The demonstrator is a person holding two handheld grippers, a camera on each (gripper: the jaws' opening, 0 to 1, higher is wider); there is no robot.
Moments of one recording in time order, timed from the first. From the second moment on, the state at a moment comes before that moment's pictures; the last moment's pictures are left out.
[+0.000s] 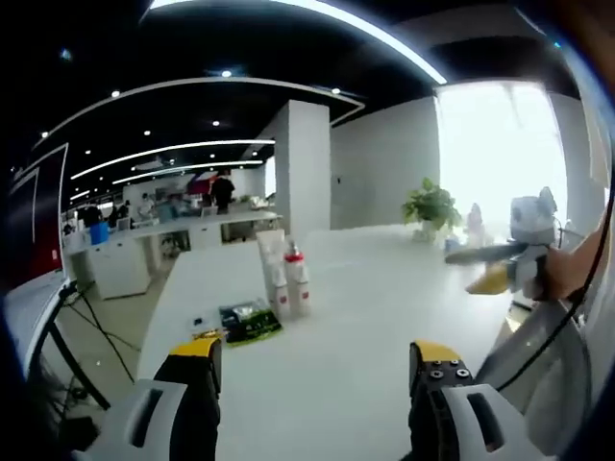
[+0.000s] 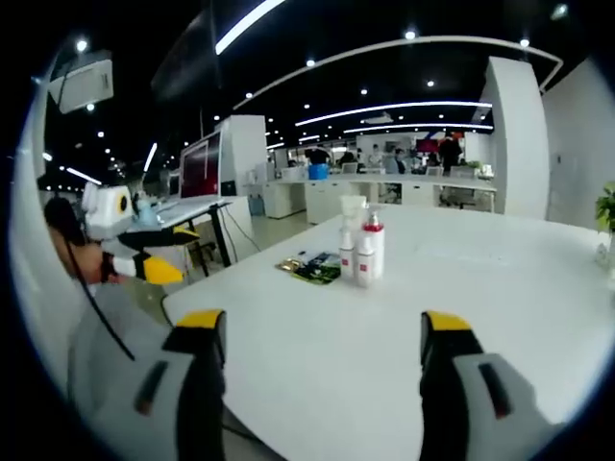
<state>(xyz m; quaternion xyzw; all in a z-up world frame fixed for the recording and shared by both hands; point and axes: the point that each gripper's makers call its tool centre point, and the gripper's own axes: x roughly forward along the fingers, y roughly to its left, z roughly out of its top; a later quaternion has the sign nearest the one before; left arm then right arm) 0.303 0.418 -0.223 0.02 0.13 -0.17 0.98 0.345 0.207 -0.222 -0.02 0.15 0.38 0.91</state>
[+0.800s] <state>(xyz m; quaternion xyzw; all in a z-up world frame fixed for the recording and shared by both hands) 0.315 0.413 -0.223 0.07 0.12 -0.14 0.98 0.339 0.213 -0.233 -0.06 0.17 0.39 0.90</state>
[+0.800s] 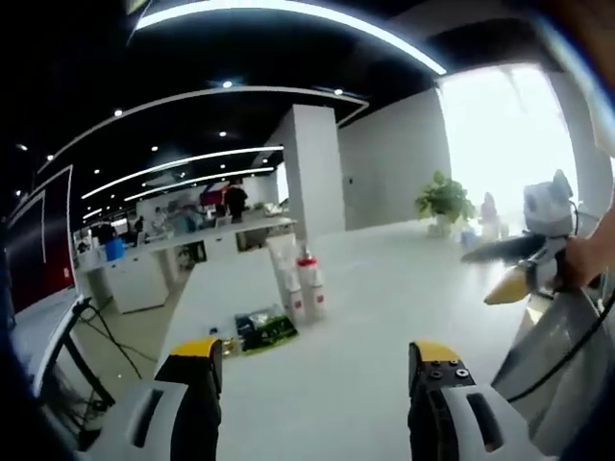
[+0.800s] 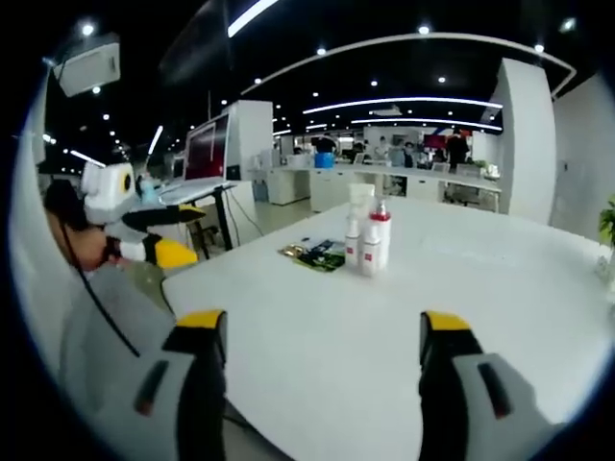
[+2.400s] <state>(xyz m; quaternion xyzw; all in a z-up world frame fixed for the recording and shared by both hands) 0.303 0.410 -0.239 0.06 0.15 -0.15 0.97 0.337 0.198 -0.233 -0.06 0.16 0.35 0.92</state>
